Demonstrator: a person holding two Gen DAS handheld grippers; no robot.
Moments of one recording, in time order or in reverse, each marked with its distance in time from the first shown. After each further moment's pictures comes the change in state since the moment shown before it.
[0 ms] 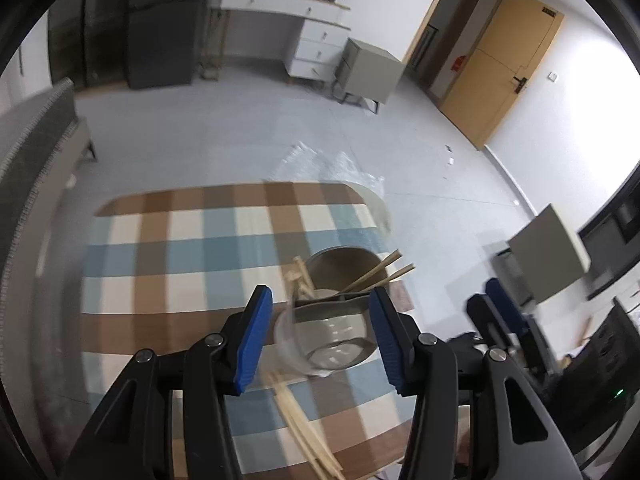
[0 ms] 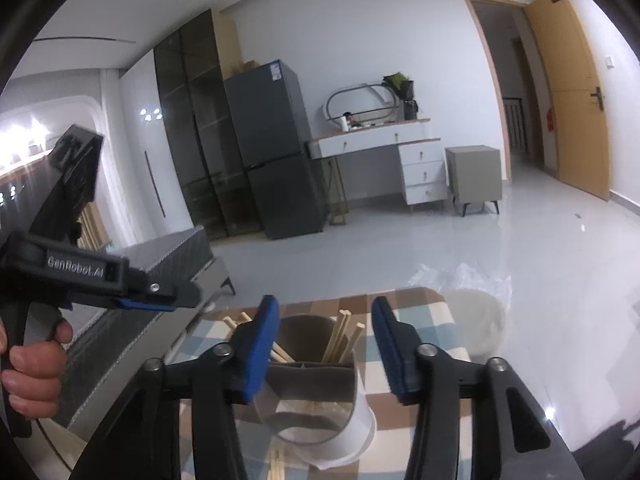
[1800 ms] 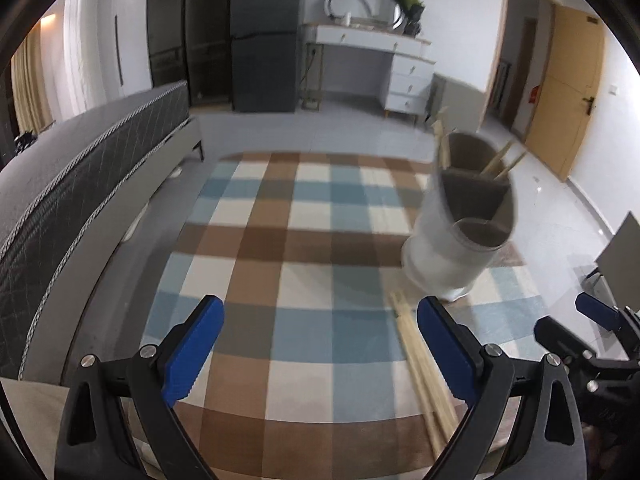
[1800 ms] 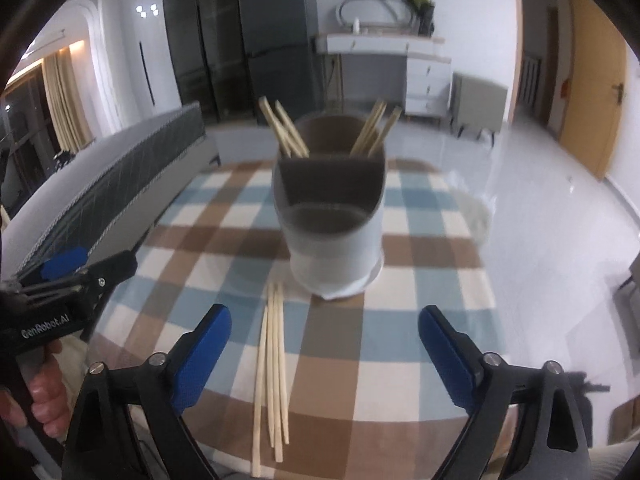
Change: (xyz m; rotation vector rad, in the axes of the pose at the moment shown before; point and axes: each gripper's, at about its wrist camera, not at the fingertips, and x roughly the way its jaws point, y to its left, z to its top) left arm 0.029 0.065 -0.158 -0.082 -0.186 0.352; right arm -0.002 0.039 -0.118 -0.134 0.422 -0.070
